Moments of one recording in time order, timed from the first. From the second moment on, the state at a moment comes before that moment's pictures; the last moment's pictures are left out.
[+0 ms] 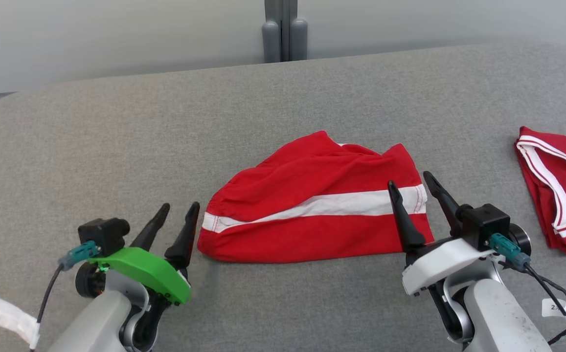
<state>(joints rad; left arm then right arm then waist) -0.44 0.36 -0.74 0.53 -1.04 -0.08 -0.26 -0.21 -0.08 0.18 0.24 0.18 0.13 -0.19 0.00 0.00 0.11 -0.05</state>
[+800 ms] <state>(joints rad) -0.09 0.18 -0.12 0.21 -0.43 -0.10 -0.26 -0.15 -0.10 0.10 0.19 0.17 0.13 -0.16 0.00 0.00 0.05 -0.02</state>
